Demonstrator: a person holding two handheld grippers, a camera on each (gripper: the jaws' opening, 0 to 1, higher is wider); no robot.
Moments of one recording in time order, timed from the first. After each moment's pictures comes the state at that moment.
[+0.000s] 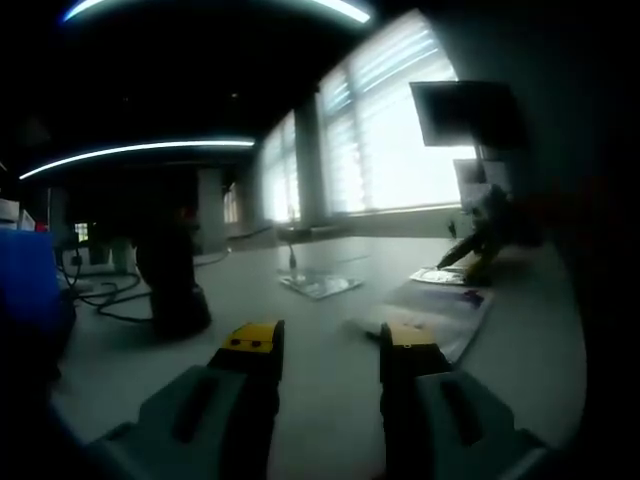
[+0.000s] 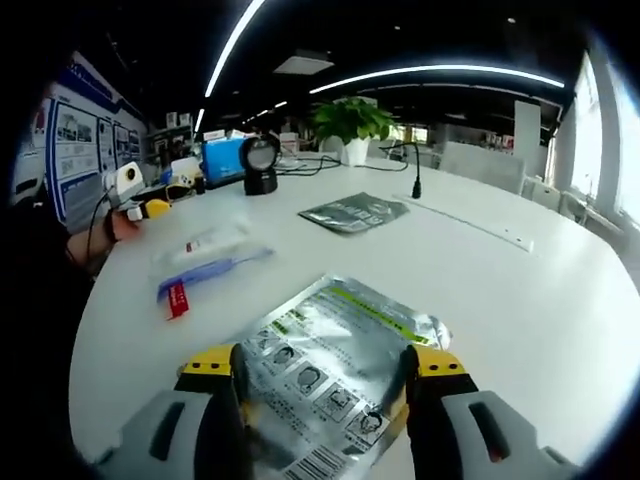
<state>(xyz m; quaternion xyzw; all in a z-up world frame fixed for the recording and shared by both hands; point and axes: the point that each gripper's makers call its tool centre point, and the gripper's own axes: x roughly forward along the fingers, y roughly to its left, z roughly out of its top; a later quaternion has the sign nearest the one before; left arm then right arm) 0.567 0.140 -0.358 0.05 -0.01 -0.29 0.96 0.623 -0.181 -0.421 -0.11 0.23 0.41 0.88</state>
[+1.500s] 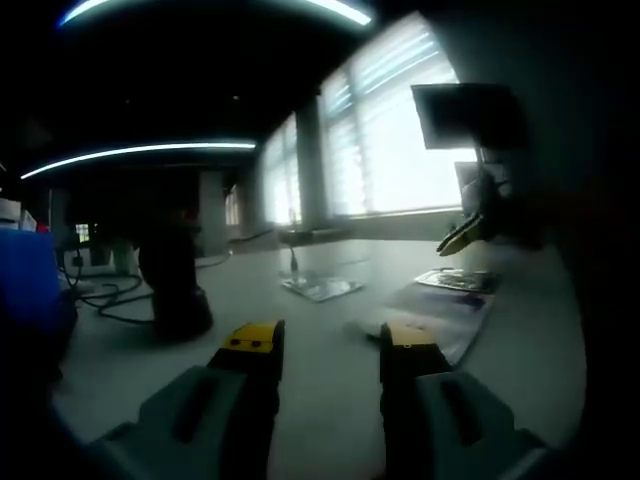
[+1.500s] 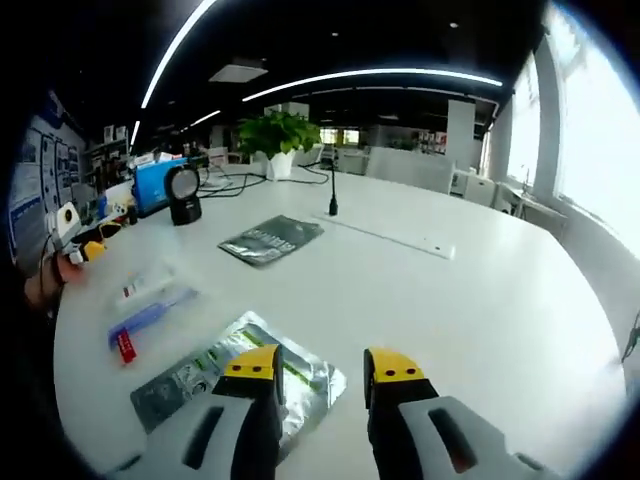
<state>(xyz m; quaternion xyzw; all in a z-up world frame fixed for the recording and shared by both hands) 0.567 0.142 -0.356 0.04 -0.02 -0.29 0.96 0.676 -0.232 -0.390 -0.10 0.23 0.28 0.93</state>
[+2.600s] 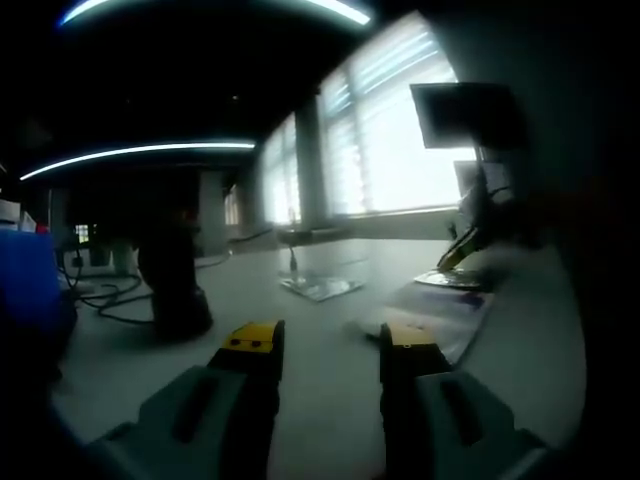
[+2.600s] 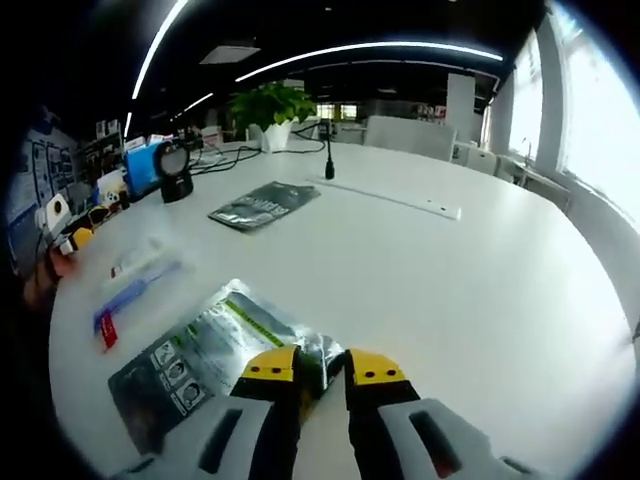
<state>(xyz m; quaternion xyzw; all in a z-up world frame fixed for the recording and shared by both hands) 0.568 0.141 -0.357 0.05 -0.02 -0.29 0.96 0.647 -0.211 -0.418 -0.09 0.29 0.27 0.92</state>
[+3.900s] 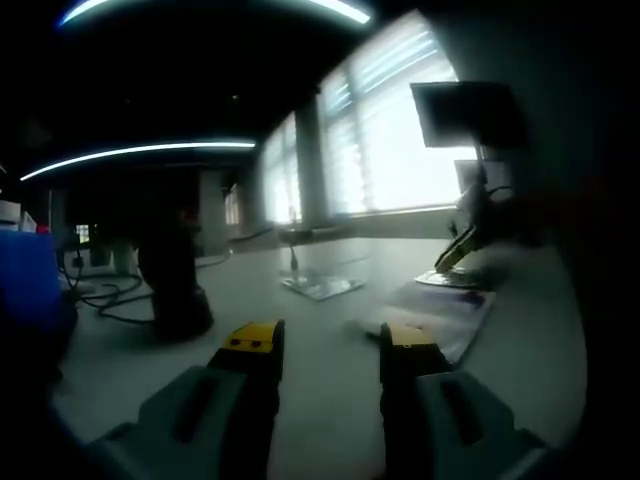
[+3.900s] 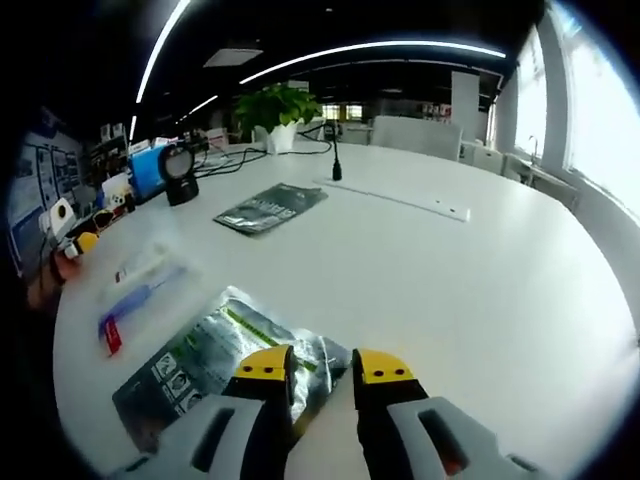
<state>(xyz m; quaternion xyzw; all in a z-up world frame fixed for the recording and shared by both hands) 0.568 0.141 -0.357 0.05 -0.02 -0.29 0.96 0.664 -0.211 -0.418 -0.09 0.29 0.28 0.91</state>
